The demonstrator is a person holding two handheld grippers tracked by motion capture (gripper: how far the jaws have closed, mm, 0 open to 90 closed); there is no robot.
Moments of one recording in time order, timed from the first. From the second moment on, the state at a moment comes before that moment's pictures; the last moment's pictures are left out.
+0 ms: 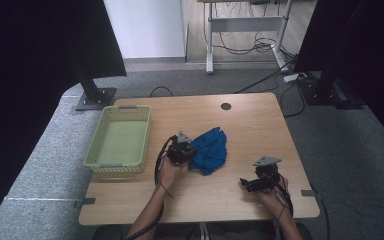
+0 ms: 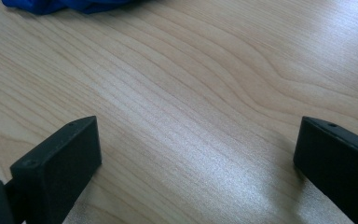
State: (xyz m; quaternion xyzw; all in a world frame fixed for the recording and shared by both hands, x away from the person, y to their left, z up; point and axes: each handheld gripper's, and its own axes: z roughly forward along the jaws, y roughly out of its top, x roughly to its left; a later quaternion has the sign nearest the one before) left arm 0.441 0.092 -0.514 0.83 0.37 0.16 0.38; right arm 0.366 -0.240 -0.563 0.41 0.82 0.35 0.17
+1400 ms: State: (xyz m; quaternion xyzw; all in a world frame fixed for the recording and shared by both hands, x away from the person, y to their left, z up) left arm 0.439 0.022 -0.512 0.87 0.31 0.16 0.37; right arm 0.366 -0.240 -0.563 0.41 0.82 0.35 0.17
